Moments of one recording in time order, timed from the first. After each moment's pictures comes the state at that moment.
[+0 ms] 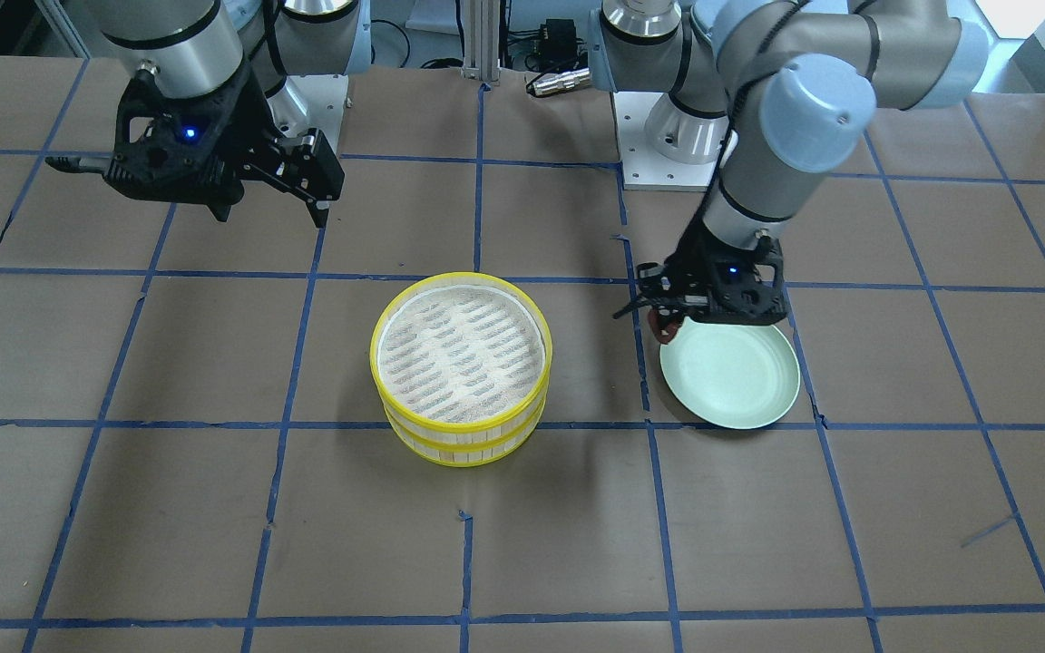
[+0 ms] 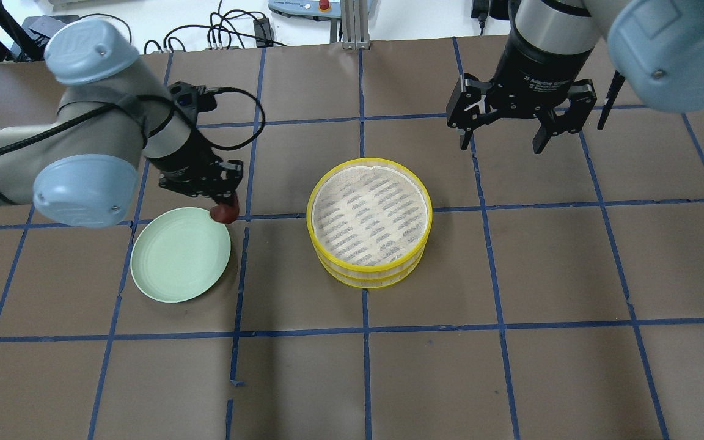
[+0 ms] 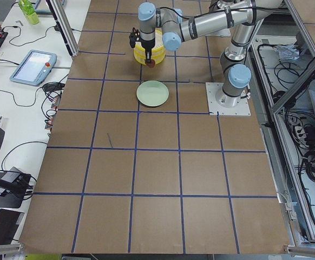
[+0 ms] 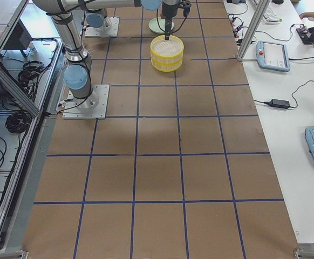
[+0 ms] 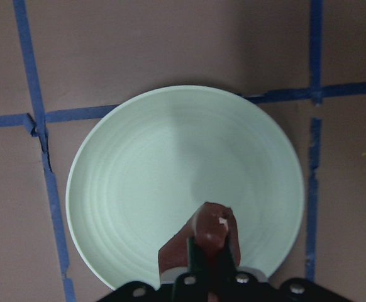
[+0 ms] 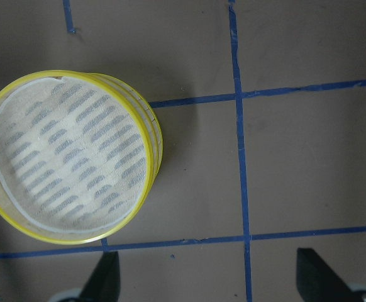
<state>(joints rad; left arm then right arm) -1.63 -1.64 -1.82 -1.22 1.45 -0.11 1.66 -1.56 1.51 -1.48 -1.52 0.18</state>
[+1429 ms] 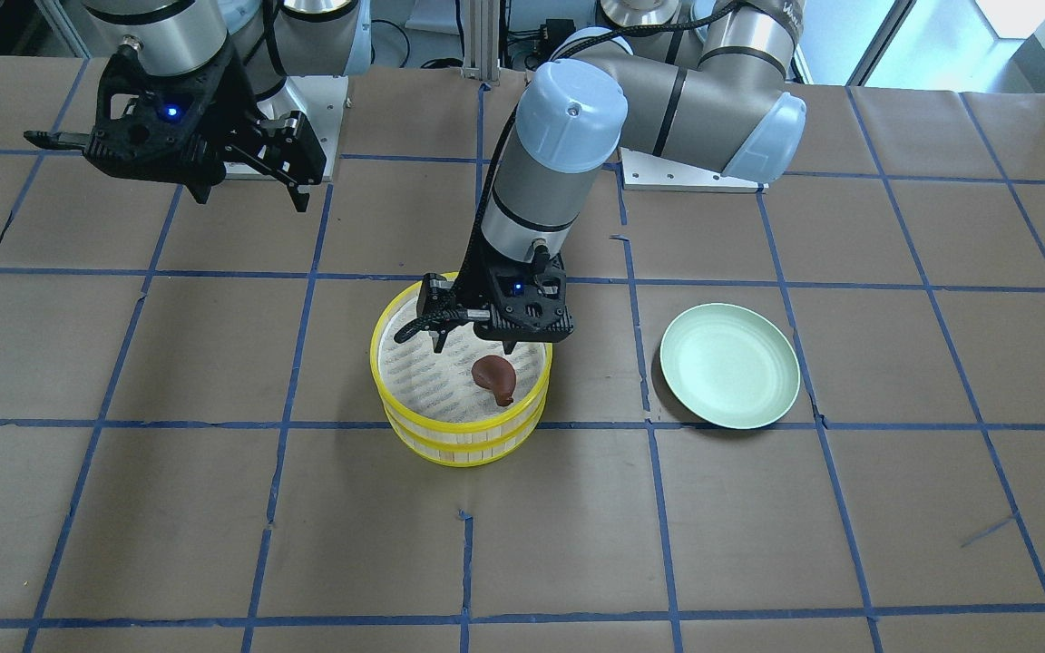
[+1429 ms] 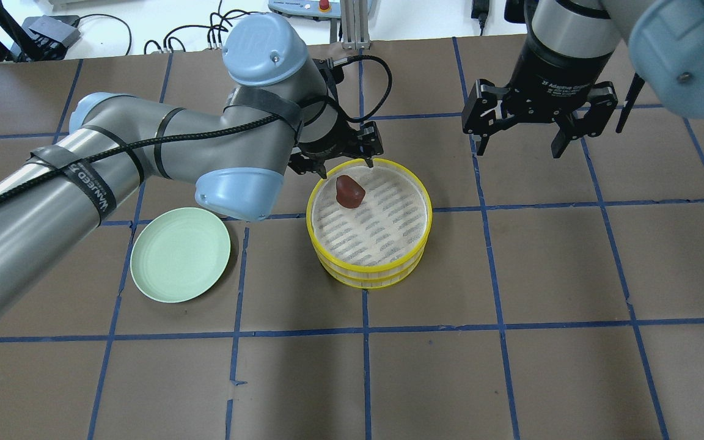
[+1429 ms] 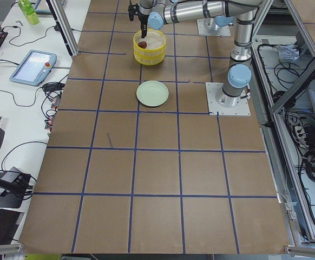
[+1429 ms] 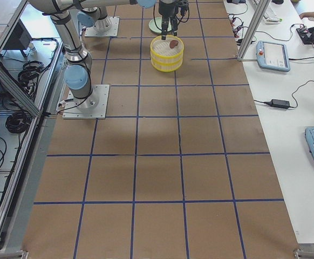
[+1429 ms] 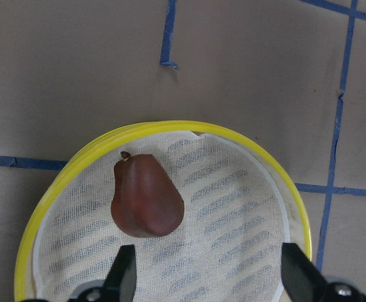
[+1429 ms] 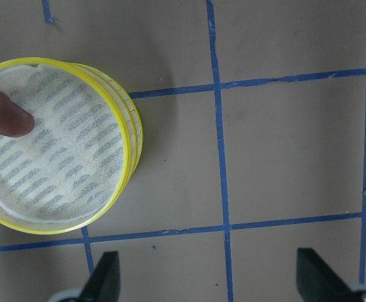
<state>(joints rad) -1.86 -1.81 -1.70 -0.99 1.46 -0.38 1.65 -1.58 1.53 -1.48 -1.56 0.16</state>
